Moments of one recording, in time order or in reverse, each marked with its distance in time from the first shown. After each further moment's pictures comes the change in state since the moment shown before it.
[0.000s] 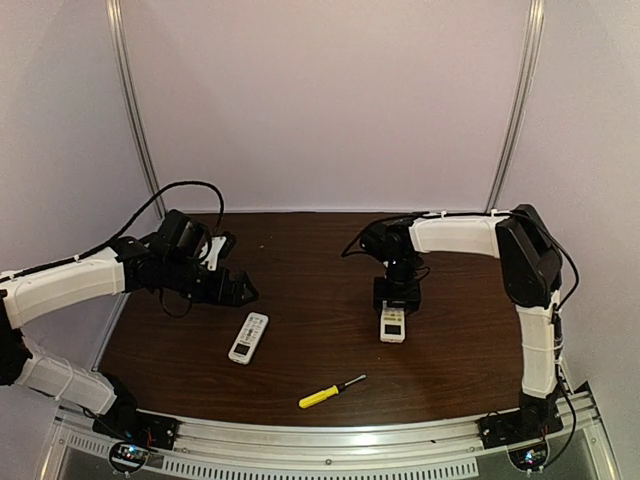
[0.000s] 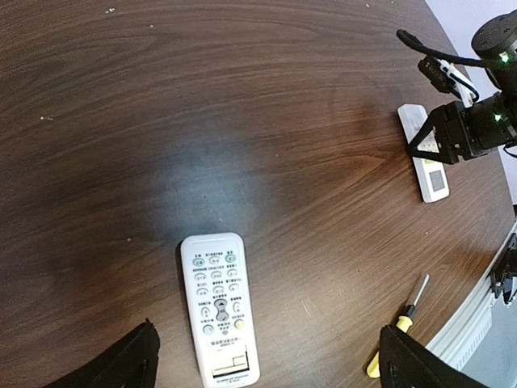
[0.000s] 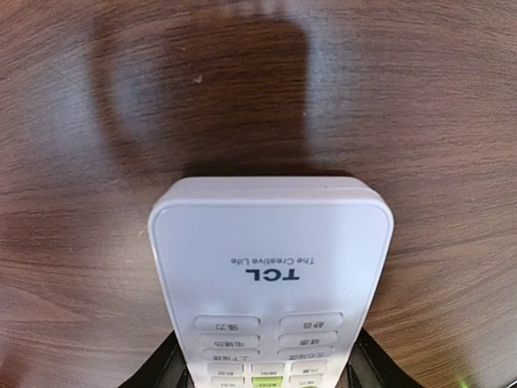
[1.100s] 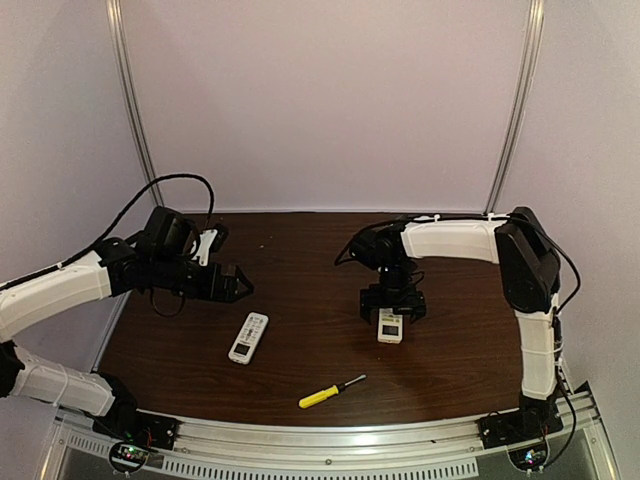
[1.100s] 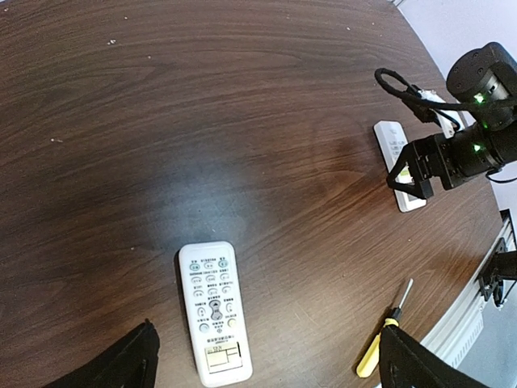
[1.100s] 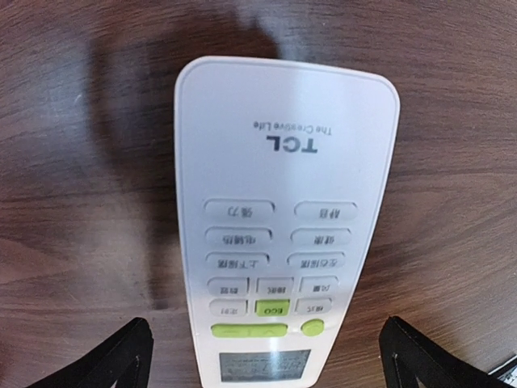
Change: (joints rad) left arm 0.000 -0.093 -0.007 -0.003 -0.004 0.004; right arm 0.080 -0.023 0.007 -0.075 0.045 0.055
